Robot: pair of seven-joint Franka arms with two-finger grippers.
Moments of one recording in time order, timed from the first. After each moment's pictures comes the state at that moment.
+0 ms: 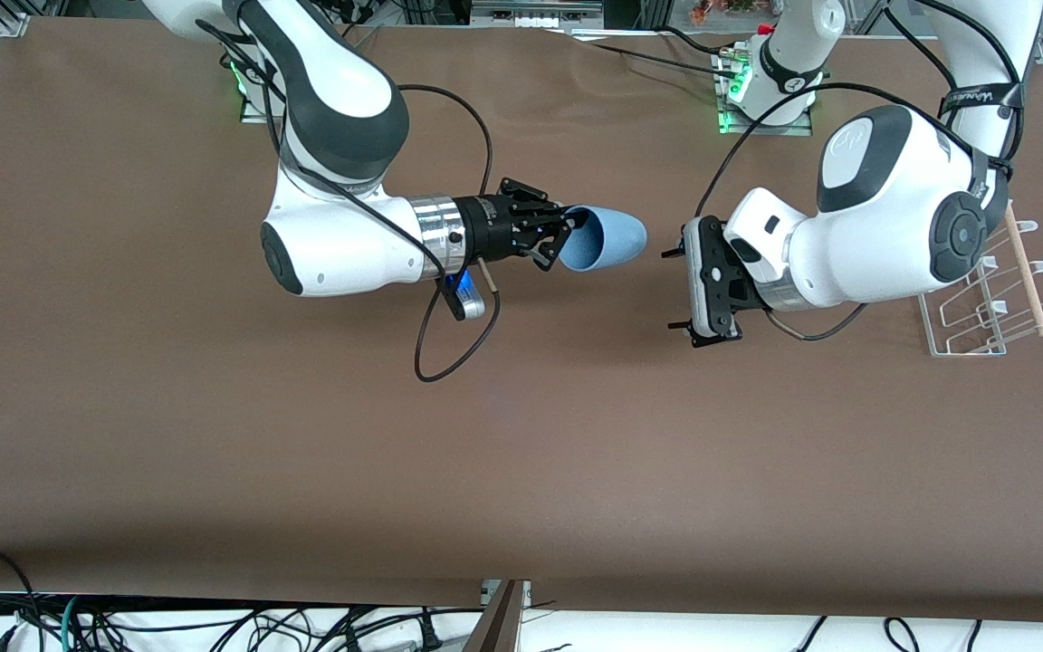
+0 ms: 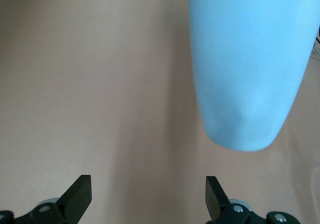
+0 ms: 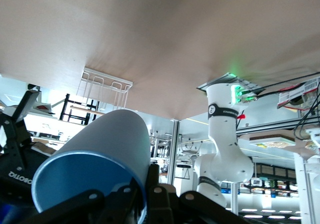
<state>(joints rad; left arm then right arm) -0.02 0.38 -0.36 -1.49 -0.40 1.79 1.13 0.39 0.61 0.28 -1.23 0.99 1.89 1.32</state>
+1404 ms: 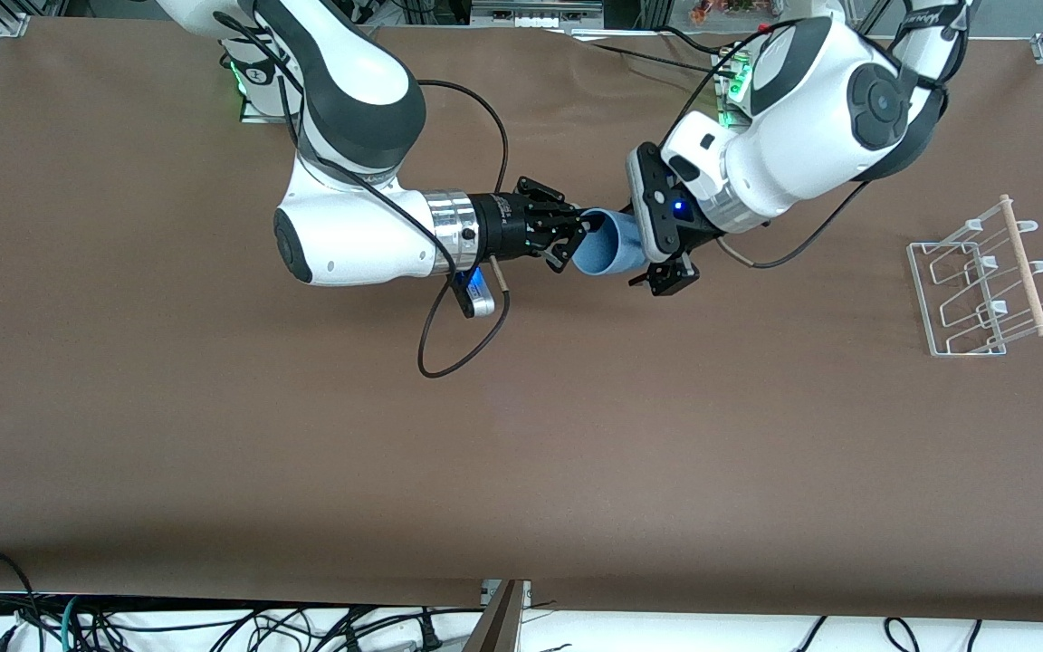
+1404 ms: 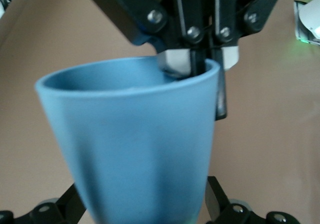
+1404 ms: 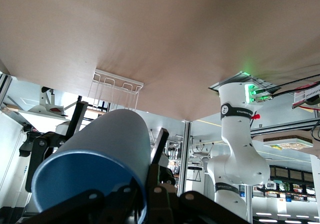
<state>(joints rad) -0.03 0.19 -0.46 -1.76 -0.40 2.08 1.02 0.41 0.61 0.28 -1.23 1.00 1.96 1.33</state>
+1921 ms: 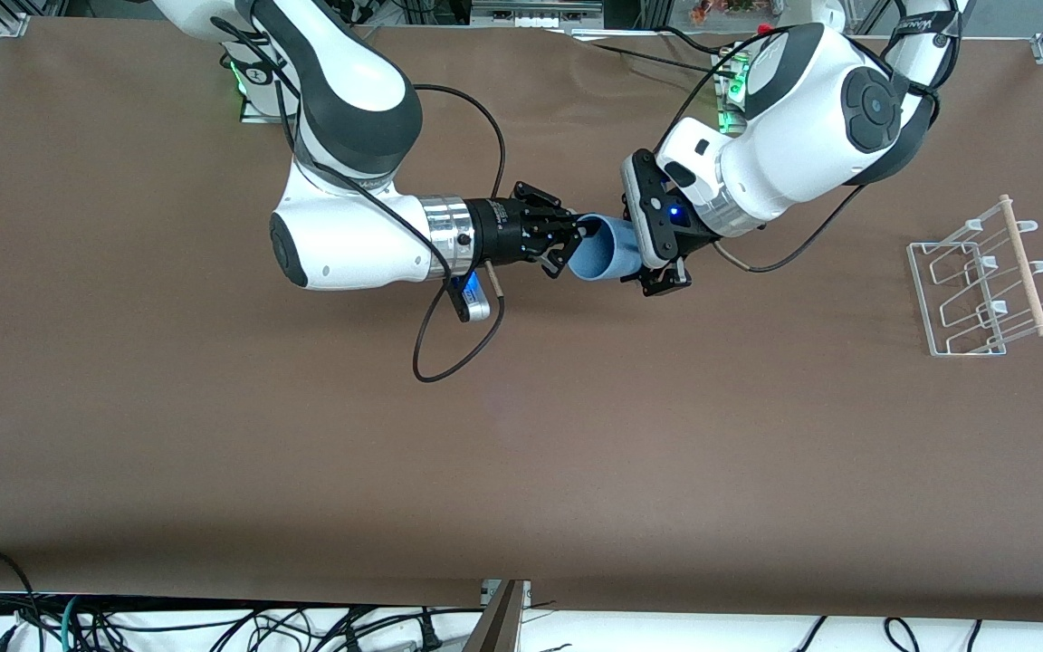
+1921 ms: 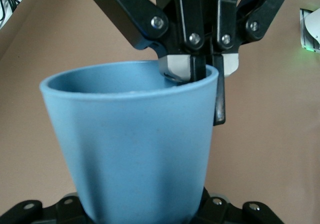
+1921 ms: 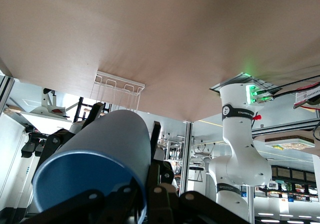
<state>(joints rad) -0.04 0.19 -0.46 -1.76 -0.41 2.09 0.99 0.41 0.62 0.27 -1.22 1.00 1.95 1.33</state>
